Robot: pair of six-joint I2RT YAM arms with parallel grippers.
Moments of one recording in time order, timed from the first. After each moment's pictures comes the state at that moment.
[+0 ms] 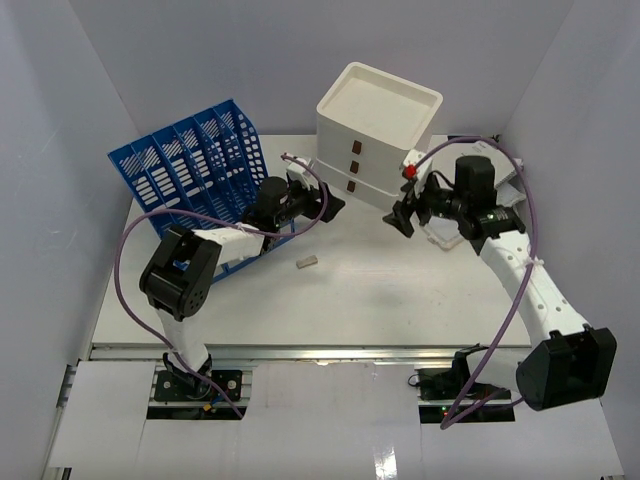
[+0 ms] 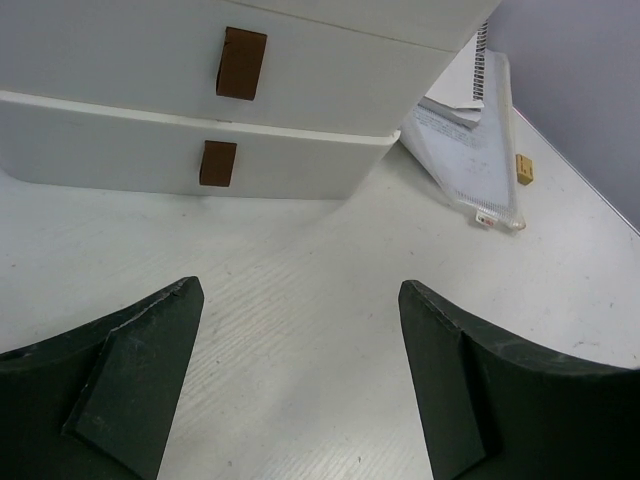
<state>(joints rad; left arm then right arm) -0.51 1.85 1.04 0.67 0.32 -0.30 0.25 1.22 1.09 -0.39 -0.67 -0.53</state>
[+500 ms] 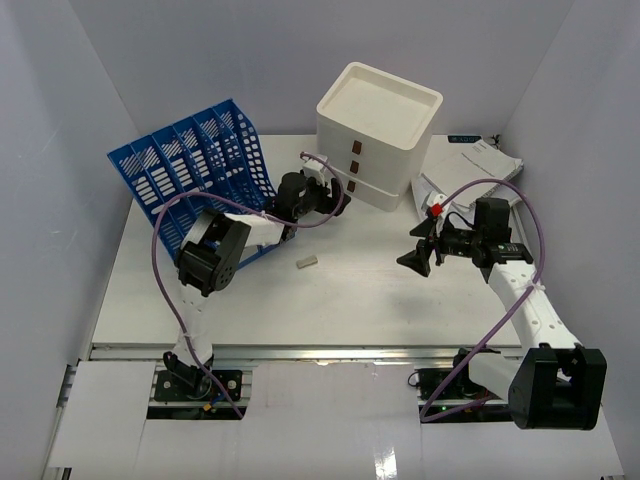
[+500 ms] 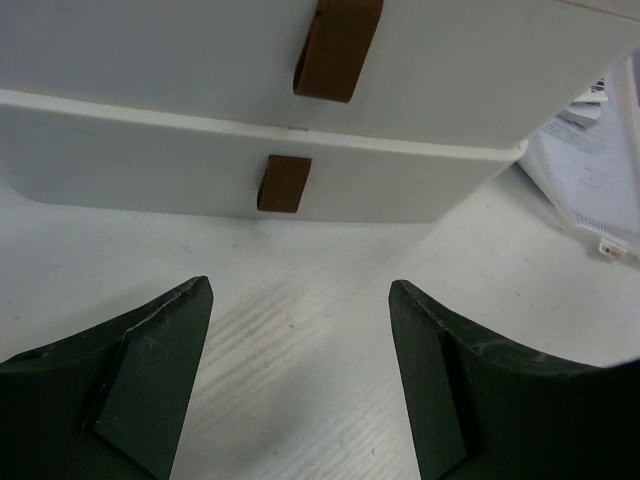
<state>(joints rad) -0.53 2.14 1.27 0.65 0.23 -0.23 0.04 1.10 0.77 -0.38 -1.00 -0.62</state>
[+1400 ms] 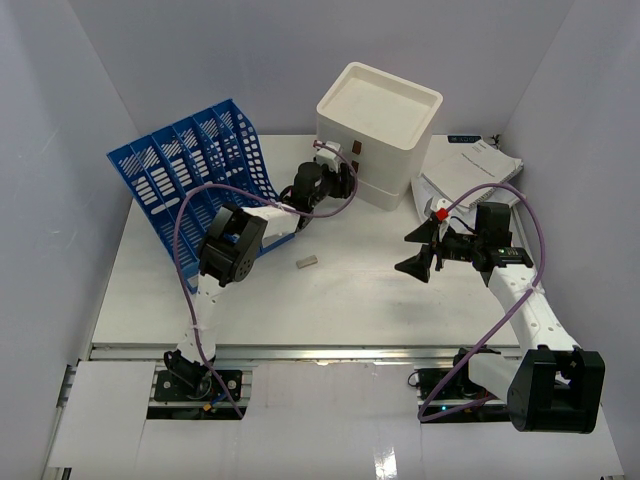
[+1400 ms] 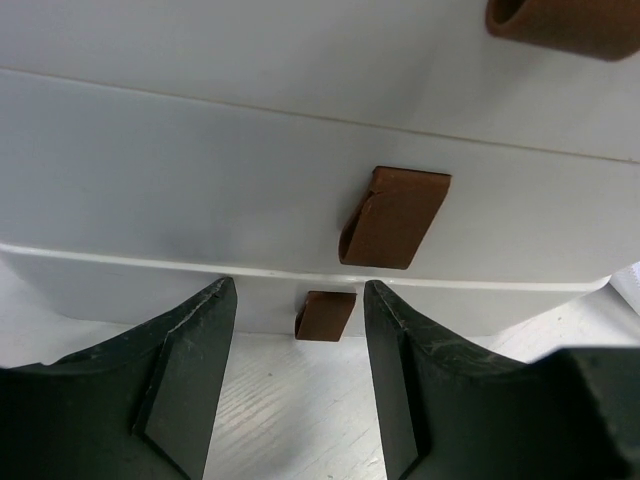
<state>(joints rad) -0.56 2.34 1.57 0.64 0.10 -0.18 0.02 1.09 0.73 -0.37 -1.13 -0.61</state>
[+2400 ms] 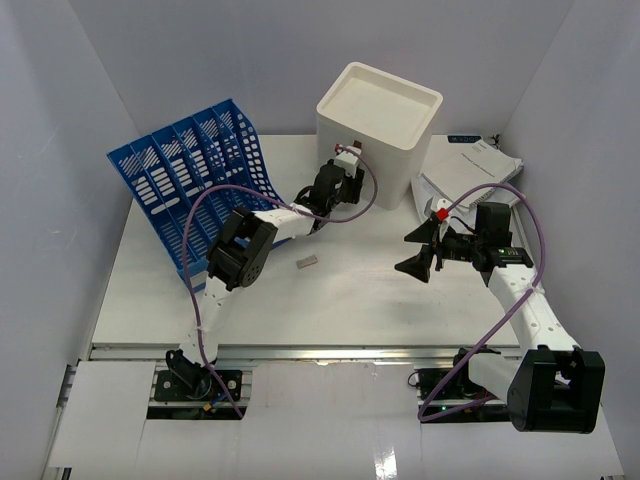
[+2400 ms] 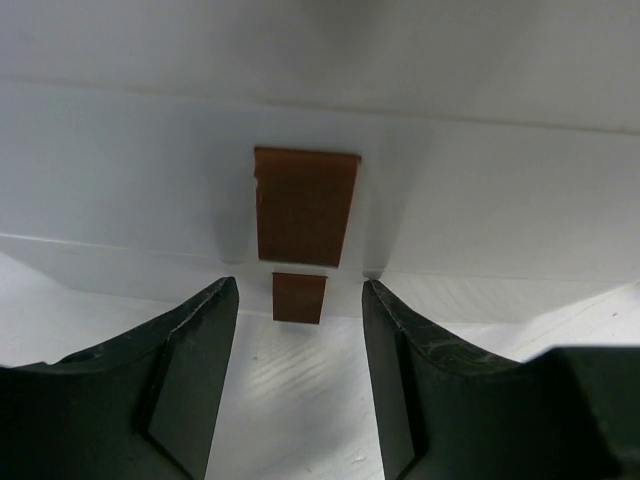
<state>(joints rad) -0.65 2.36 1.65 0.45 -0.12 -0.07 0.02 1.09 0.73 -0.37 -1.14 -0.61</state>
